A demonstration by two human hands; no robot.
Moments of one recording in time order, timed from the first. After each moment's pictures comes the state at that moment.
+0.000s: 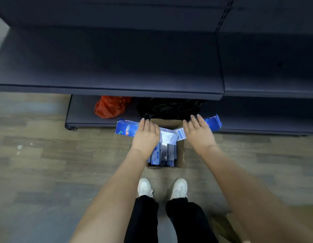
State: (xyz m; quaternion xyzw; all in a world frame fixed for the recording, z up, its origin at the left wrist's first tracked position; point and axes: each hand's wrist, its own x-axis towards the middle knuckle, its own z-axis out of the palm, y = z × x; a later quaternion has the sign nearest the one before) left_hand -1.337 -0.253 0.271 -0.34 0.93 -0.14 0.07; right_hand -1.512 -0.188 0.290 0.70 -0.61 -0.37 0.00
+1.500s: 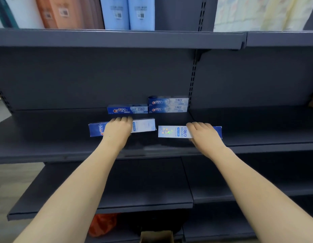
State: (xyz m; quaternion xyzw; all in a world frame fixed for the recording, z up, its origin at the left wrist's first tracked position) left_hand -1.387 -0.411 0.684 -0.44 0.86 -0.25 -0.10; right_hand -1.633 -0.283 0.659 0.64 -0.72 0.03 0.27
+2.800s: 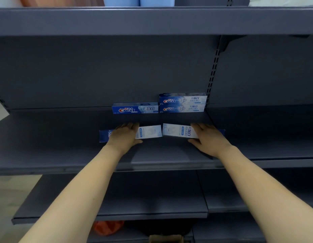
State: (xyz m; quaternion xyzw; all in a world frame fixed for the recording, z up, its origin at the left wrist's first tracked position) left_hand -1.395 -0.488 0.651 -0.44 0.90 -0.06 -0.01; right_hand -1.644 -0.363 0.649 0.65 -0.76 0.01 0.02
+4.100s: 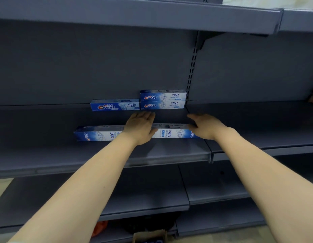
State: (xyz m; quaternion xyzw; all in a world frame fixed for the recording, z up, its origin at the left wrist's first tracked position) left_hand -1.480 -0.456 0.666 -0.33 0.94 -0.08 -0.03; right_hand -1.687 -0.345 0.681 0.59 -0.81 0.03 -0.05
